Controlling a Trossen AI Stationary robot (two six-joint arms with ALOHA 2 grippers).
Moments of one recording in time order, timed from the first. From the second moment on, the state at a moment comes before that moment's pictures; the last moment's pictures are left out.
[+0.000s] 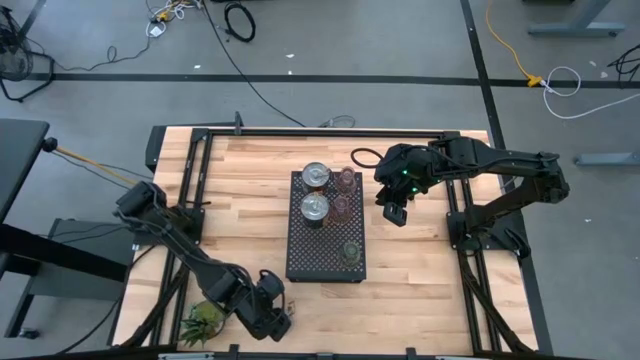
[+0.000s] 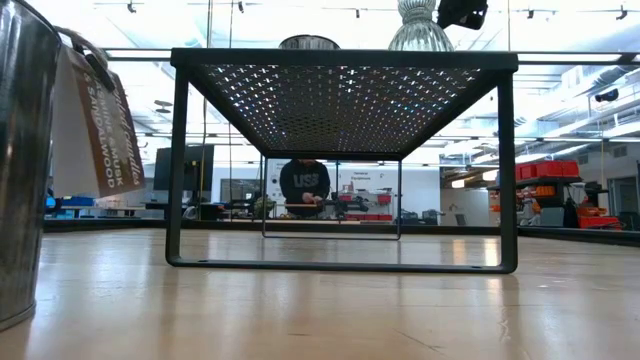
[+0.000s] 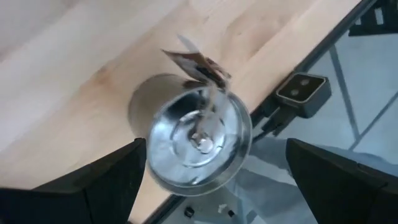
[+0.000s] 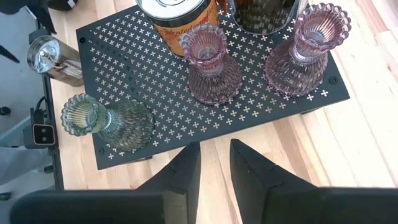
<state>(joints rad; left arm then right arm) -0.73 1.74 1.35 -0.67 -0.11 -1.61 -0.02 1.38 1.56 -1.19 -0.06 0.31</state>
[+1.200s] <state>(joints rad) -0.71 1.80 1.35 -0.69 -0.03 -1.59 -0.02 1.37 1.56 -1.19 -0.06 0.32</state>
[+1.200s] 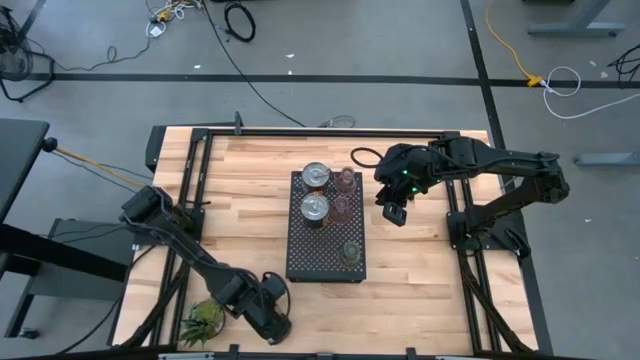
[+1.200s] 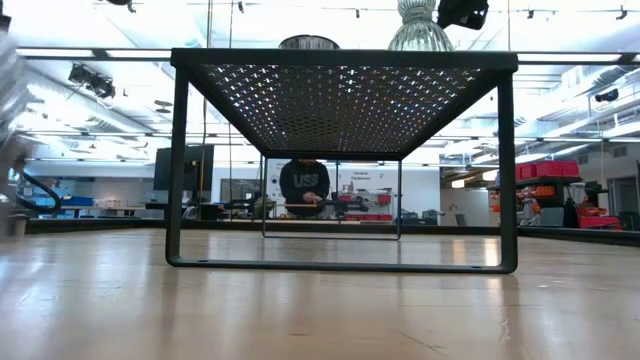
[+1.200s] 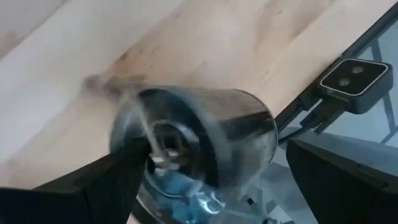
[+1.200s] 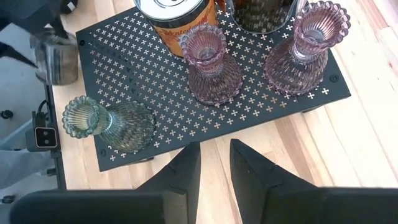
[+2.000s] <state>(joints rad) -0.71 1.80 1.35 -0.68 -0.04 -1.59 -0.02 1.37 1.56 -1.18 -0.06 0.32</state>
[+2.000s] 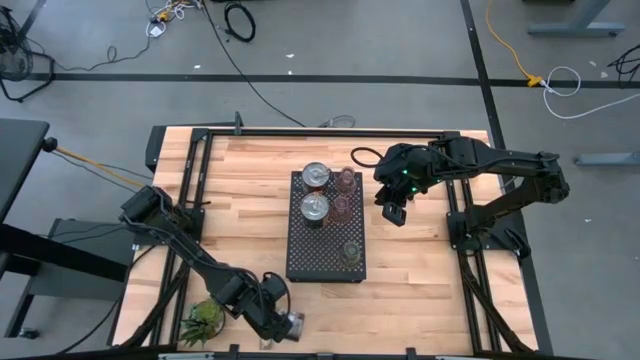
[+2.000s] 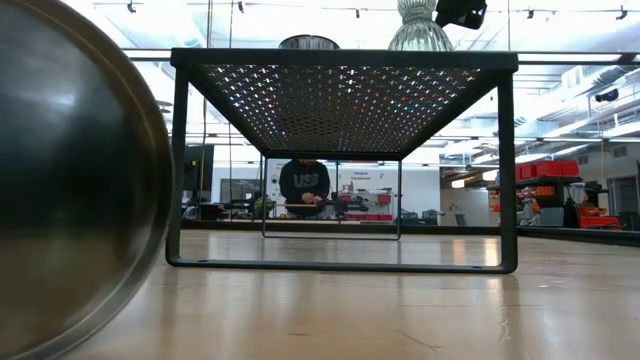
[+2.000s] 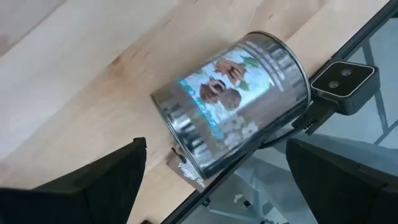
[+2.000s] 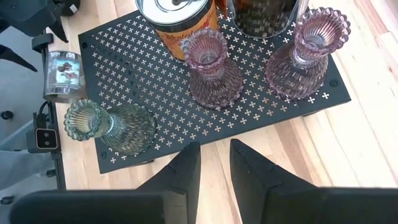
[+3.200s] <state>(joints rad) -0.64 1.80 1.35 -0.57 0.04 -1.10 -0.02 1.37 1.56 -1.16 -0.06 0.31</state>
